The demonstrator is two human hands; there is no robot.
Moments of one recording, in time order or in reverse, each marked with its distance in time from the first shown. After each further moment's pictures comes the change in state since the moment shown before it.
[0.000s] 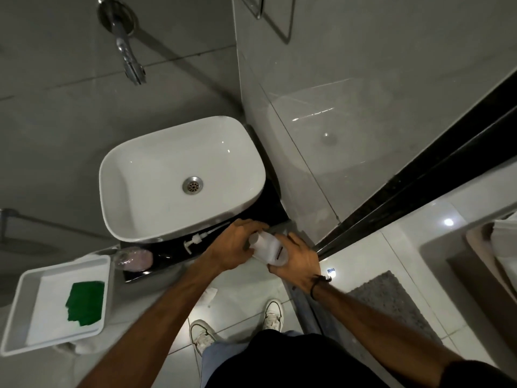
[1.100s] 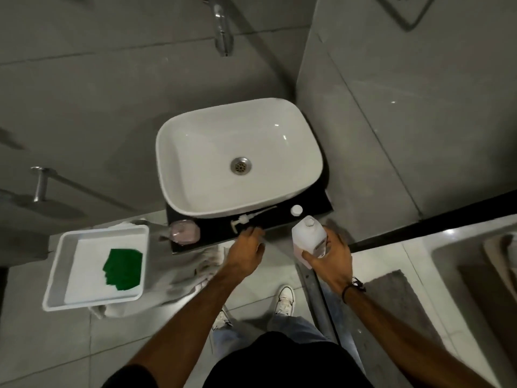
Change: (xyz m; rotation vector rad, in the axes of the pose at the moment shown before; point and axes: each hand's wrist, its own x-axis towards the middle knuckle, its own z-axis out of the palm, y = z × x) left_hand -0.088 -0.097 0.033 -0.032 0.101 -0.407; right_hand -0.019 -0.067 0.023 0.293 0.121 0.276
